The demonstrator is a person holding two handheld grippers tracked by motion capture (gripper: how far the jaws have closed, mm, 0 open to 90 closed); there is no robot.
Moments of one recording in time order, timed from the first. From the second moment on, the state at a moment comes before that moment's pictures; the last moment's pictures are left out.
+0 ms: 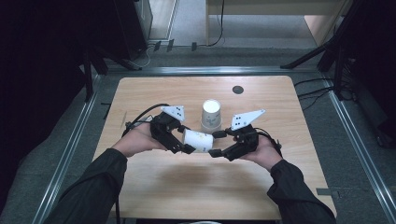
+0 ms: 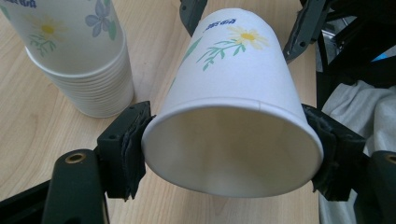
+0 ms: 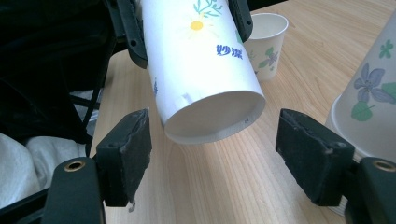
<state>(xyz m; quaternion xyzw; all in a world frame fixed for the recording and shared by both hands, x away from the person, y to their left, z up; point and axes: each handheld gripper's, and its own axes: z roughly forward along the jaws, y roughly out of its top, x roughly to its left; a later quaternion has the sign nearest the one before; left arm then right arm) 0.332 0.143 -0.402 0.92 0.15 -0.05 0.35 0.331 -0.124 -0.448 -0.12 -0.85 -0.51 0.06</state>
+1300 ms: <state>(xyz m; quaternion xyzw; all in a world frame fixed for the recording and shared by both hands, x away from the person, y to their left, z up) 0.337 0.120 -0.400 0.95 0.13 -0.05 0.27 0.330 -0.099 -0.453 -0.10 -0.87 -0.48 0.05</state>
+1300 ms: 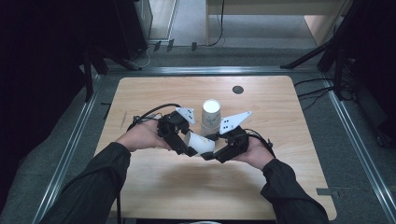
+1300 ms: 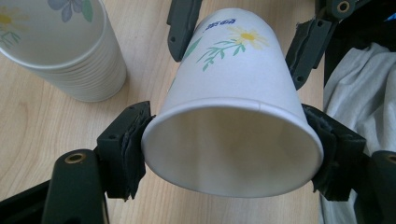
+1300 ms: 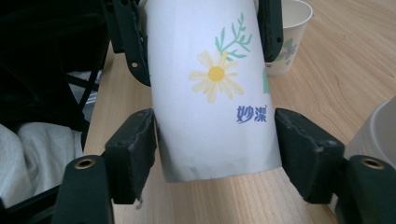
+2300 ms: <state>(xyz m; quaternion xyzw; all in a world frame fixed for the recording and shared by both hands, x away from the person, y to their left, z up) 0.337 0.126 -0.401 0.94 0.14 -0.06 0.30 0.329 -0.104 -0.450 -0.09 -0.87 -0.48 0.05</state>
